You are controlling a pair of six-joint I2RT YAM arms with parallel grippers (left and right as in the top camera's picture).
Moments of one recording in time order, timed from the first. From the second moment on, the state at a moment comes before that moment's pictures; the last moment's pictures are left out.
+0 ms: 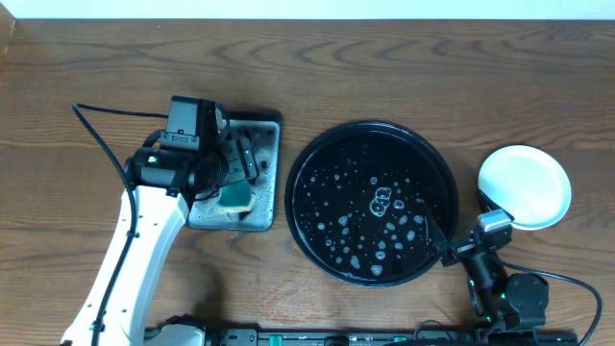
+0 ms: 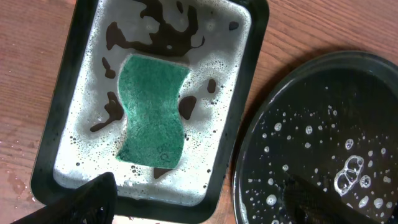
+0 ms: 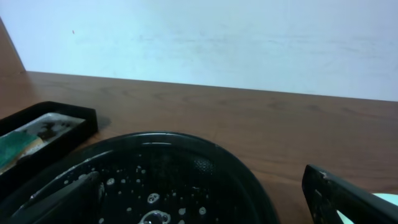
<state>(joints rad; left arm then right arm) -0.15 1.33 1.12 -0.92 0.10 -0.43 0.06 0.01 0.01 -0.05 -0.27 0.03</state>
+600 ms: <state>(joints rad) -0.15 1.21 1.08 -0.90 0.08 -0.43 0.06 0.01 0.01 -0.05 -0.27 0.03</state>
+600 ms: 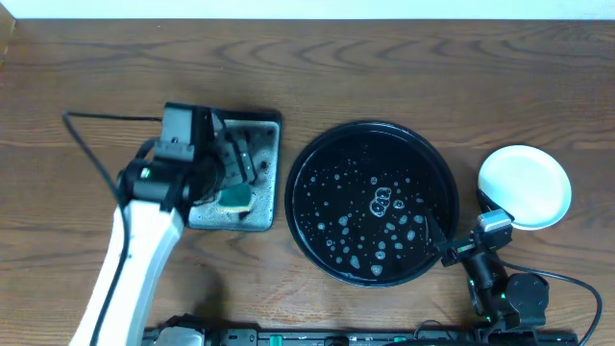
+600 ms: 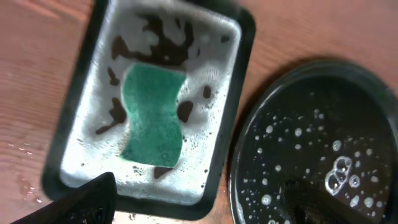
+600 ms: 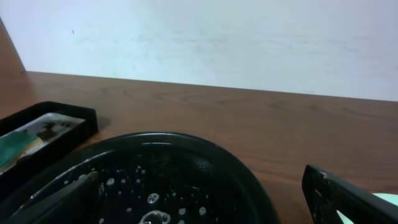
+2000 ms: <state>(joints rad) -0.06 0.01 0.01 -0.03 -0.04 -0.24 0.06 0.01 0.01 -0.05 -0.27 0.03</state>
